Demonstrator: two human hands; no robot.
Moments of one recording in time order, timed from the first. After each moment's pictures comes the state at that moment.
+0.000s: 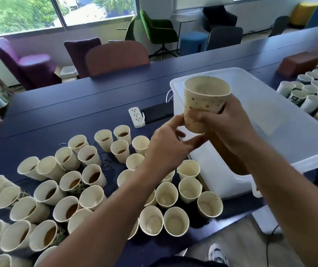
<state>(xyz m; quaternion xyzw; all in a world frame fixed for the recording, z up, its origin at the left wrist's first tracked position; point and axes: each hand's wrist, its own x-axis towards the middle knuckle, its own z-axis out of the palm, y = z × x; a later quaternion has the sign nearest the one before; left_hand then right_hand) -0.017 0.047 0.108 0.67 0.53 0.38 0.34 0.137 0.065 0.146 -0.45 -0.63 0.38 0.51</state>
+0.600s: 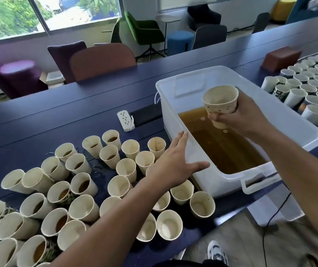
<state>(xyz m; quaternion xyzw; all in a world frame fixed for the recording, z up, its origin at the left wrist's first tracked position) 0.014 0.053 0.066 0.75 0.53 0.14 0.36 0.231 0.101 0.112 -0.60 -0.64 0.24 0.41</state>
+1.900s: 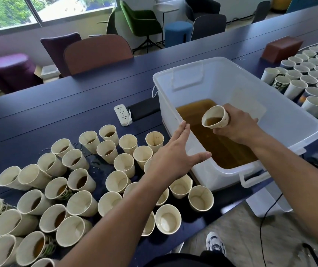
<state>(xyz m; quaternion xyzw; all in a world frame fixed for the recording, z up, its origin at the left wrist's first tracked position) 0.022 0.058 0.060 0.77 0.54 0.12 0.31 0.250 0.110 0.057 -0.71 -0.66 0.14 0.20</state>
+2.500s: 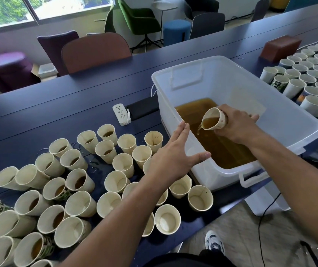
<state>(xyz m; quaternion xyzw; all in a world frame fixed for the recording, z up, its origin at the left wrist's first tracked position) 0.023 0.057 0.057 0.76 0.55 0.13 0.32 0.247 0.111 0.059 -0.72 -0.67 0.09 0.16</state>
